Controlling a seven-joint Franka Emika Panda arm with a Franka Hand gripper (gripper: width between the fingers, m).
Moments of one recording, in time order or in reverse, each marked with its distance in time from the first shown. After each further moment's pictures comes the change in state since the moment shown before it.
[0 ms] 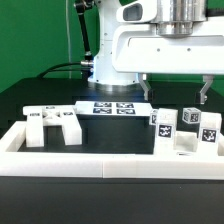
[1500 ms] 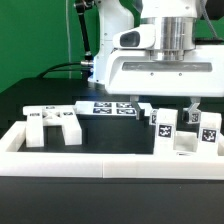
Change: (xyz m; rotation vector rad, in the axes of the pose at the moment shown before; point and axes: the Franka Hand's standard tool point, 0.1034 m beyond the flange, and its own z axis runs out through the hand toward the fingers) arm -0.026 0.022 0.041 -0.026 0.004 -0.266
